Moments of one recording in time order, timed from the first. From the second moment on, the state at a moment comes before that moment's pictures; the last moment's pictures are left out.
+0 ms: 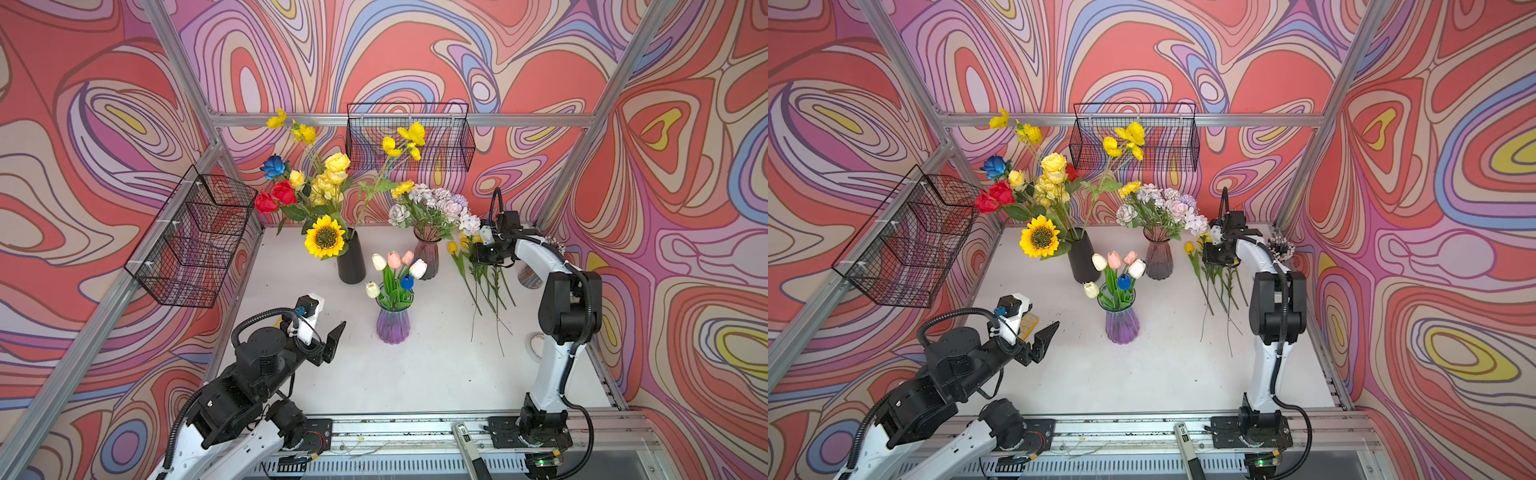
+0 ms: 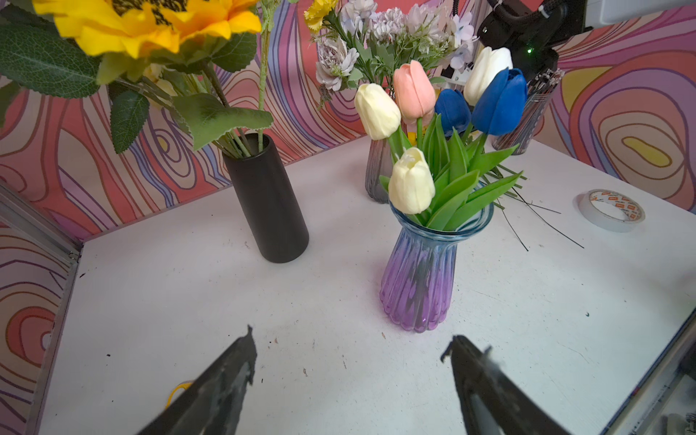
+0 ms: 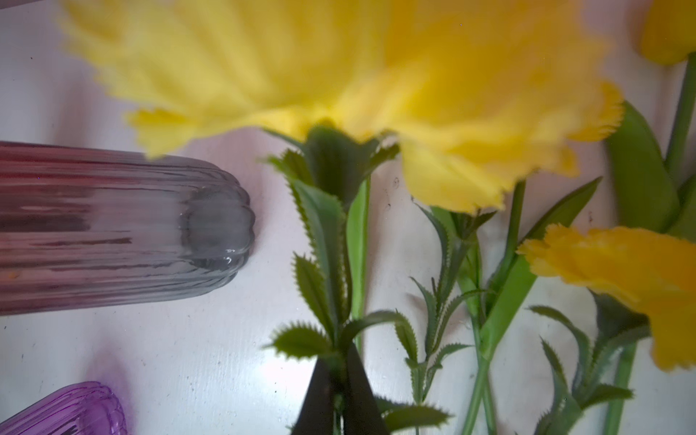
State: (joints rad) left arm -0.67 0.42 0.82 -0.71 -0.18 -0.03; right arm -0.01 2.08 1.69 -0.71 -0.38 -0.04
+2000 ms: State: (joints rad) left arm -0.67 0.41 0.82 -0.73 -0.20 -0.03; right arm 0.00 1.98 1.68 -0.73 -0.28 0.00
